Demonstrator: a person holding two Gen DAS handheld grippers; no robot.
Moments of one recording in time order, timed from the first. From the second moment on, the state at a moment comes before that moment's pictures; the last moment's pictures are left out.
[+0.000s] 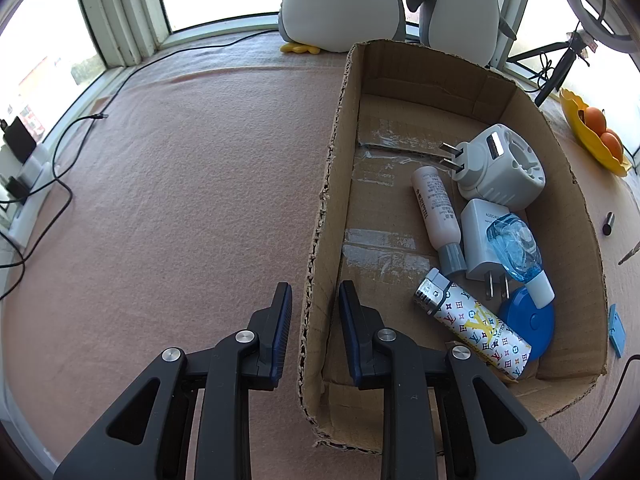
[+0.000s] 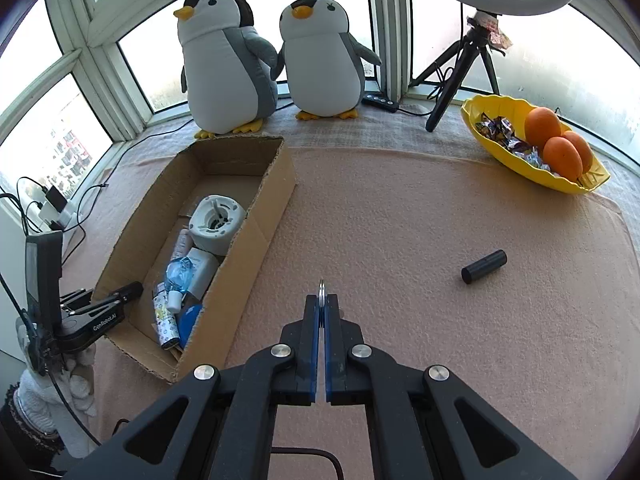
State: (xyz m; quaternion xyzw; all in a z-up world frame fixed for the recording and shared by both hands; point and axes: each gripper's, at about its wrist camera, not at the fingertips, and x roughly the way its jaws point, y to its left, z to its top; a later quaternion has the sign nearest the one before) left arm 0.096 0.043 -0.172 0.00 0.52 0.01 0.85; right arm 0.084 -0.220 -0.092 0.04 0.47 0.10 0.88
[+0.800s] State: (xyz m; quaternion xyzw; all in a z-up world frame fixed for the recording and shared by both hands) left arm 0.096 0.042 -0.173 0.00 0.52 0.01 0.85; right arm 0.131 -0.136 -0.084 0.04 0.46 0.18 0.87
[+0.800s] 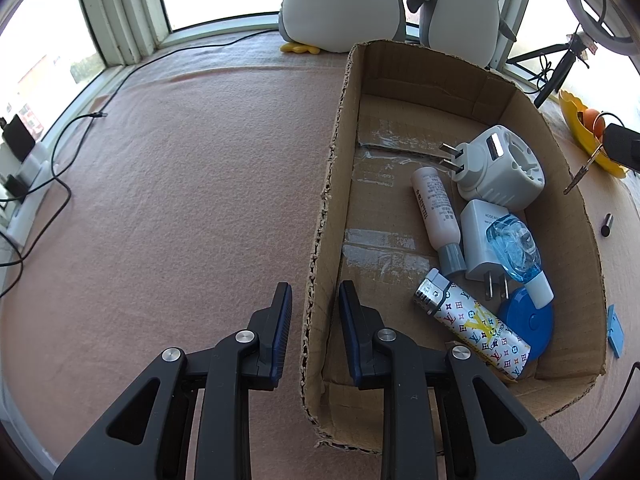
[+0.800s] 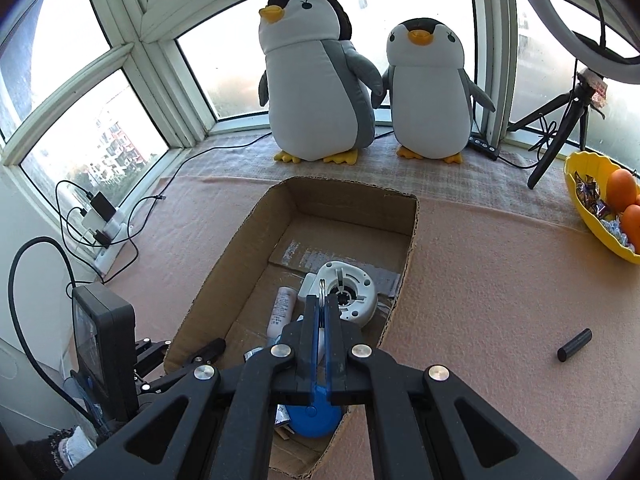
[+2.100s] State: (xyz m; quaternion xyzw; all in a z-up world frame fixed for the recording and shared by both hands) left arm 0.096 0.042 -0.174 0.00 0.52 0.01 0.85; right arm 0.117 -0.126 -0.093 -0.01 0.48 0.19 0.86
